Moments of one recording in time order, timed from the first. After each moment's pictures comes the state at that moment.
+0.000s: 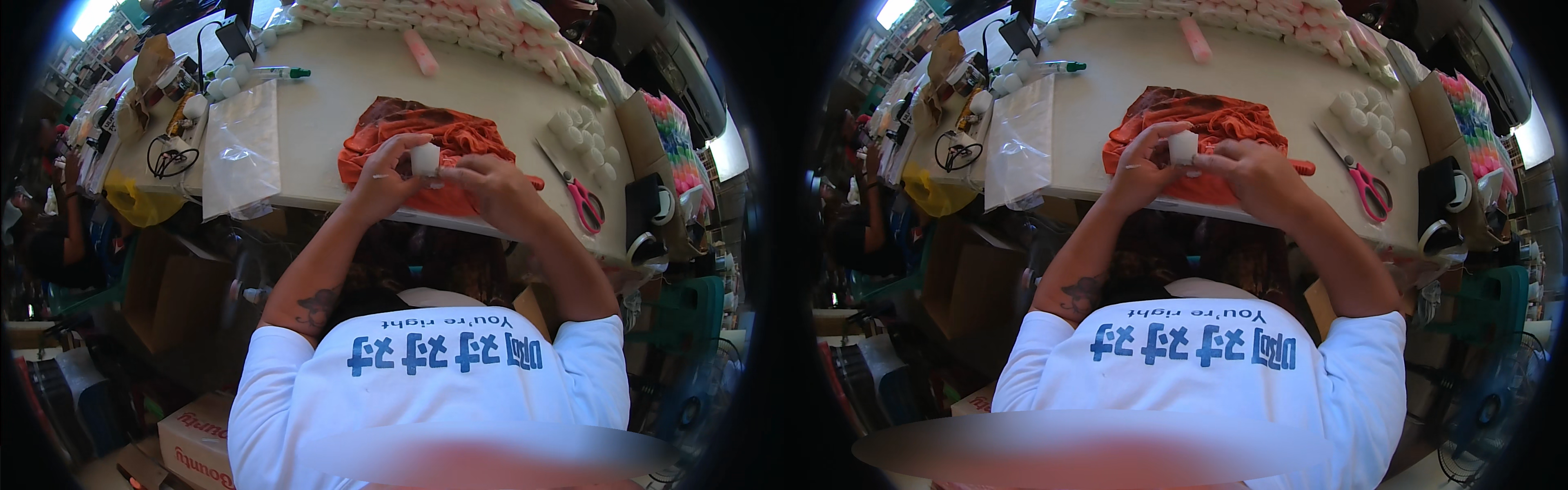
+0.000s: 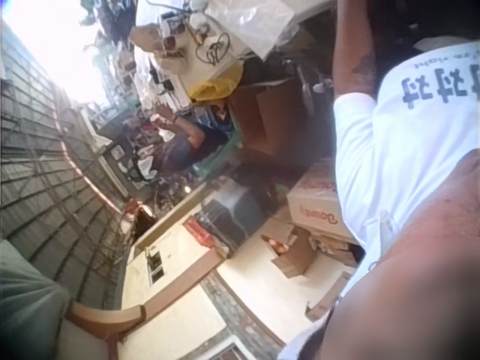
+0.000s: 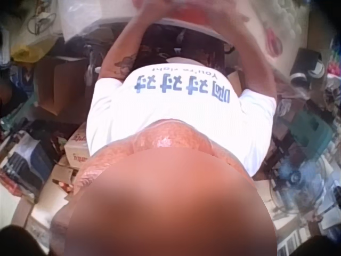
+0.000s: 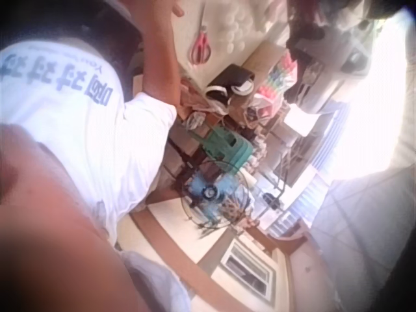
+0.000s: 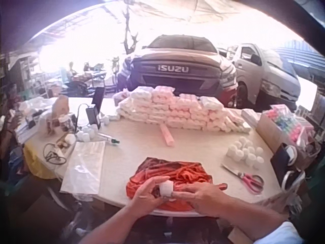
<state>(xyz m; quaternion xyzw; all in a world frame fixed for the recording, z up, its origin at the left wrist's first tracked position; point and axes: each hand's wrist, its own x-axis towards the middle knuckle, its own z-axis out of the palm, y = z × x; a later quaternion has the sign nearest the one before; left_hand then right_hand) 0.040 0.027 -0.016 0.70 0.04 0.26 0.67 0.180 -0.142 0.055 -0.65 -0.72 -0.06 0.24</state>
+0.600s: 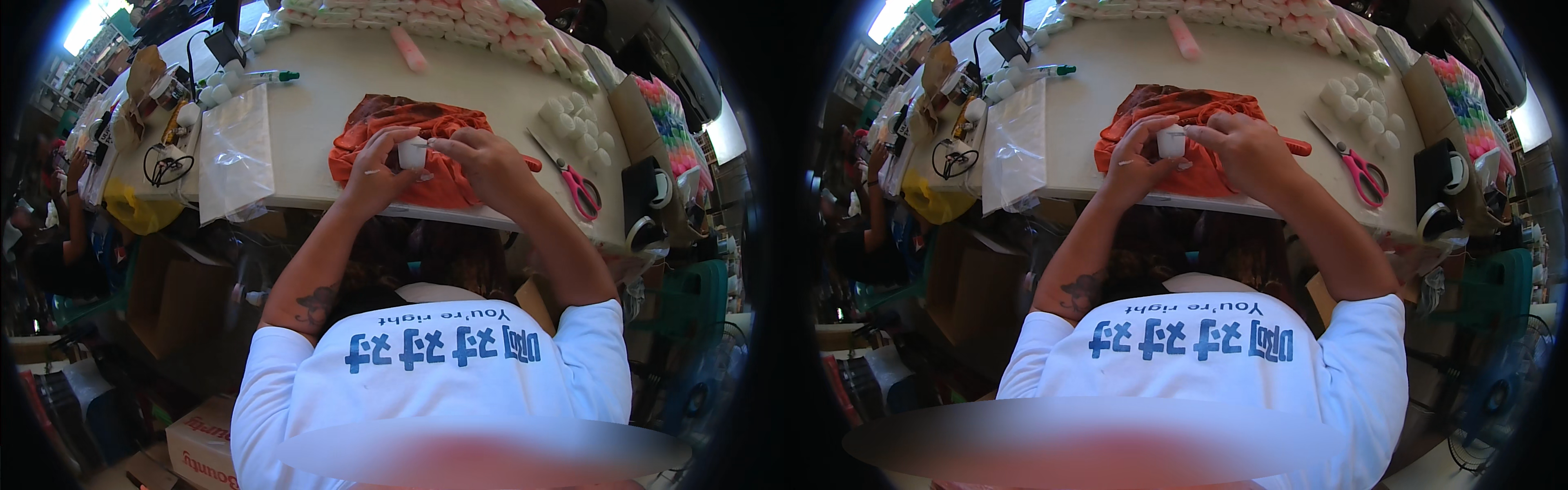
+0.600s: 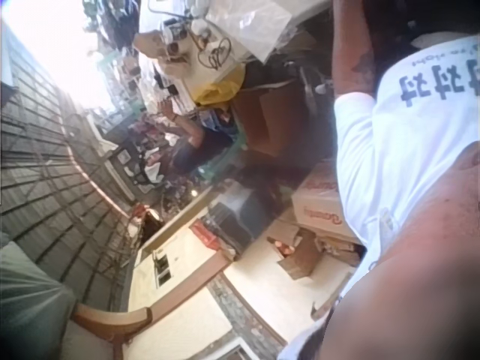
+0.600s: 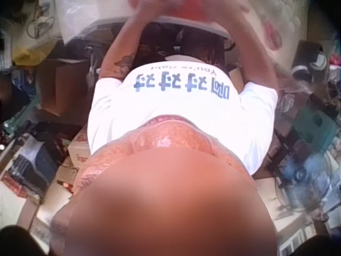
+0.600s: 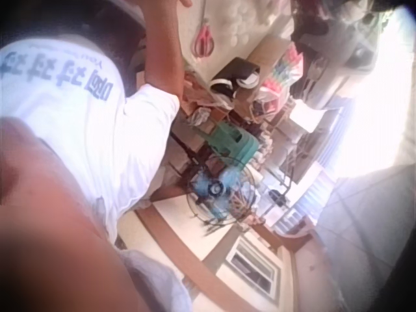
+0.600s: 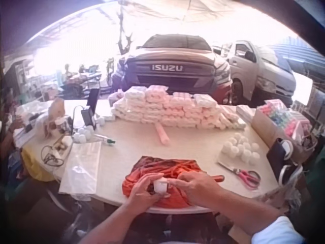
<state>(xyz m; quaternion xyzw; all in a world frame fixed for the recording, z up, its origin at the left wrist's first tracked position) 0.042 0.025 -0.017 0.77 0.09 0.31 0.55 0.188 -0.138 0.049 -0.69 -0.68 -0.10 0.24</state>
